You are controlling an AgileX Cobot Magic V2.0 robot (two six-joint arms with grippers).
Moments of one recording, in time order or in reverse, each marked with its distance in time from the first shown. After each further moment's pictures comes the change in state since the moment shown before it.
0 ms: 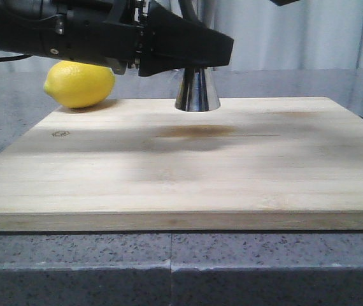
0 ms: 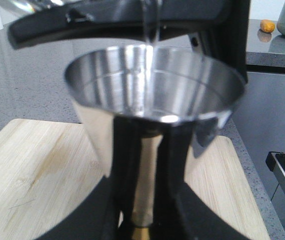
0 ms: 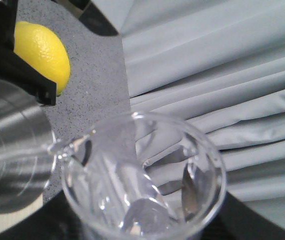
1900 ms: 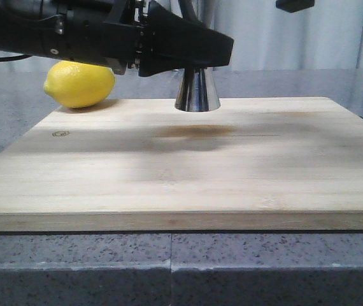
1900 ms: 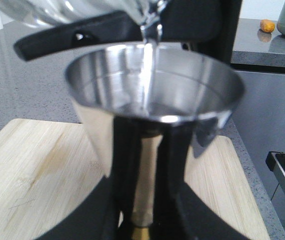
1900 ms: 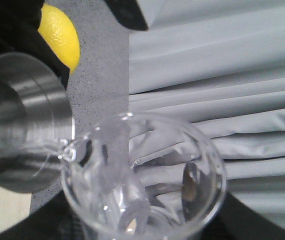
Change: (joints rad) left arm 0.000 0.000 0.000 0.000 0.002 0.000; right arm 0.000 0.000 -0.001 -0.152 0.010 0.000
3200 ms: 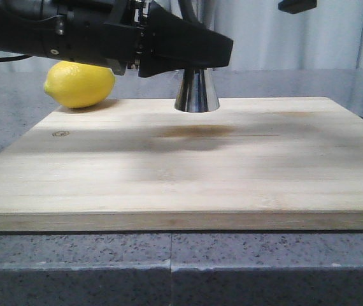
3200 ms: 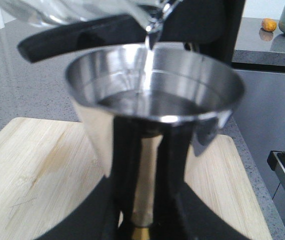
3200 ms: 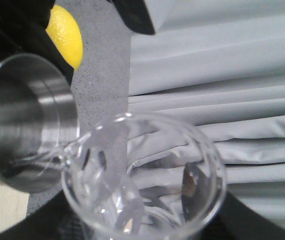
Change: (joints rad) left arm 0.000 0.000 0.000 0.000 -0.006 0.000; right arm 0.000 0.000 0.000 -0.027 -0.008 0.000
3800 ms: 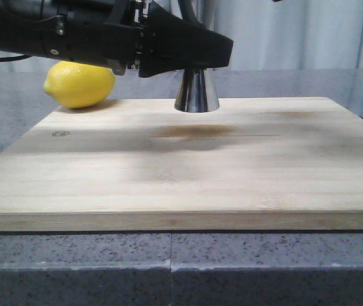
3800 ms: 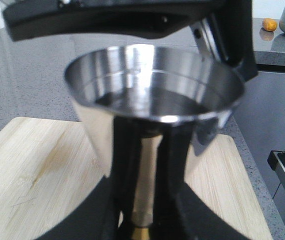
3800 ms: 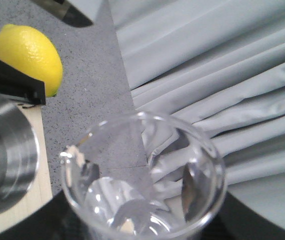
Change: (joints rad) left arm 0.000 0.000 0.000 0.000 0.000 0.000; right arm 0.000 0.000 0.000 0.330 0.035 0.000
